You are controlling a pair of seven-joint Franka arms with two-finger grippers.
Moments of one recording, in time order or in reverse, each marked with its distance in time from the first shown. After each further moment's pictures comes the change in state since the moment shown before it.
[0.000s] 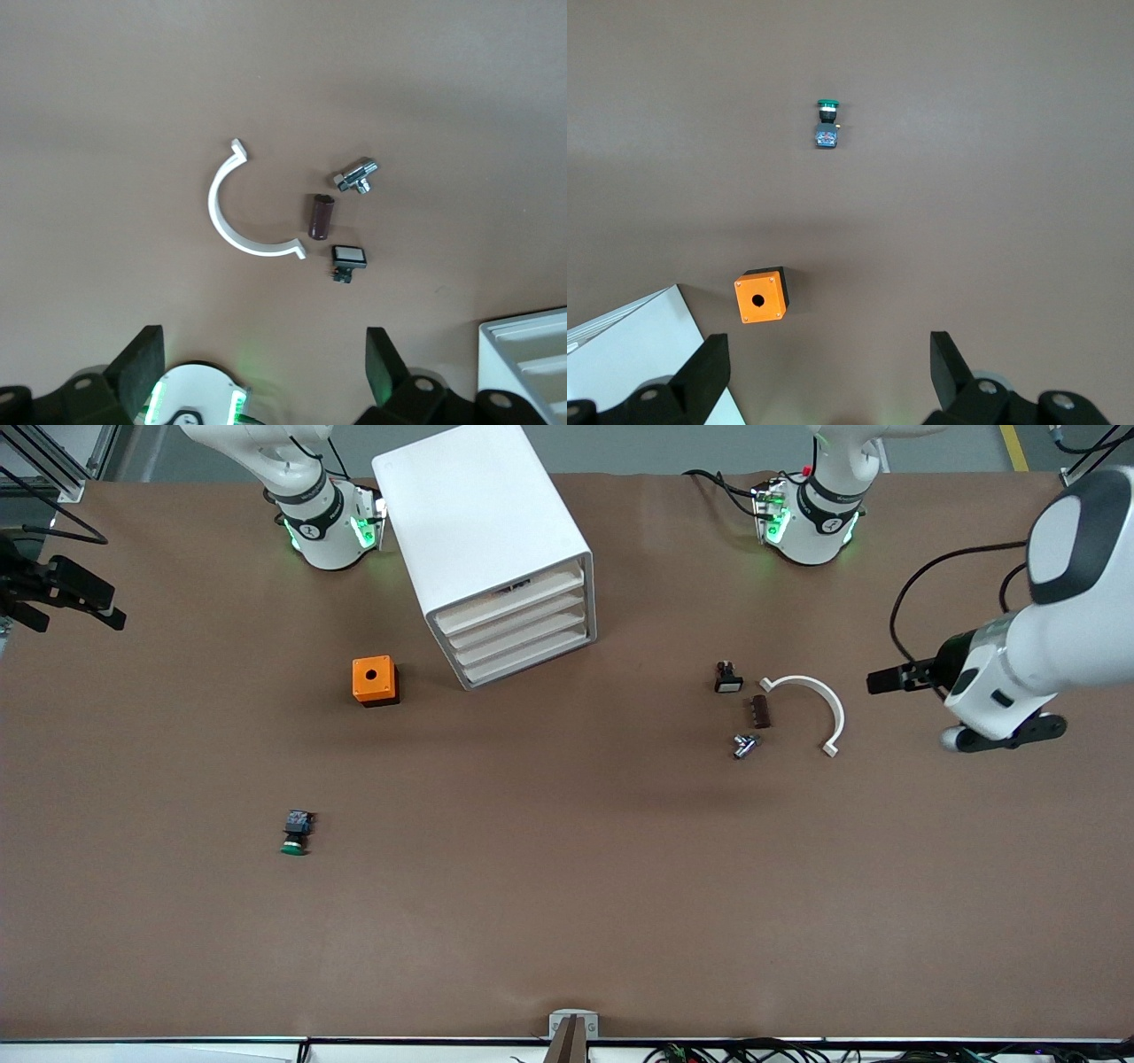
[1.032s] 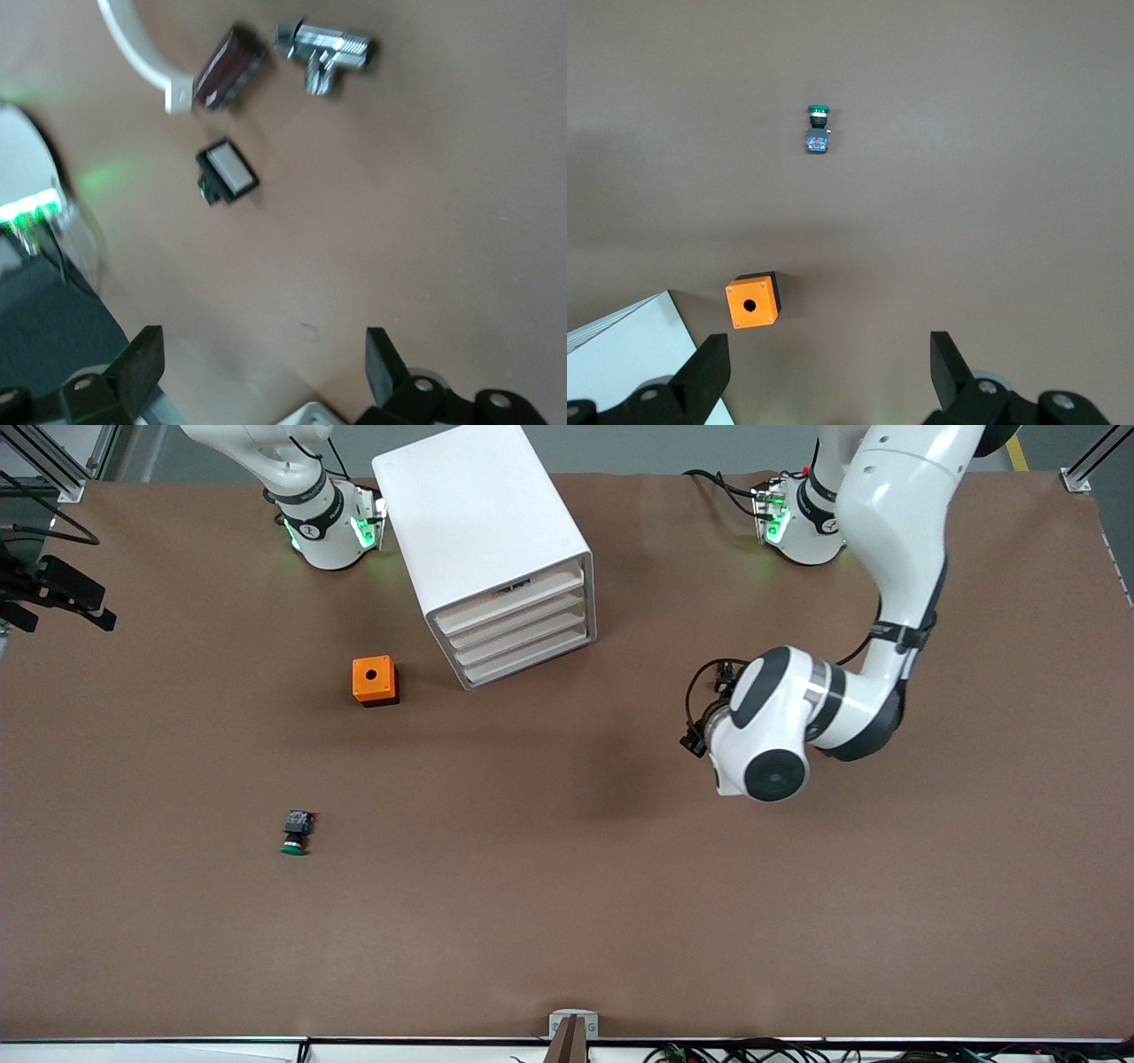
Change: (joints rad) left arm -0.366 0.459 -0.009 0.122 -0.118 0.049 -1.165; right arm -0.002 -0.003 -0.002 0.000 -0.017 0.011 -0.001
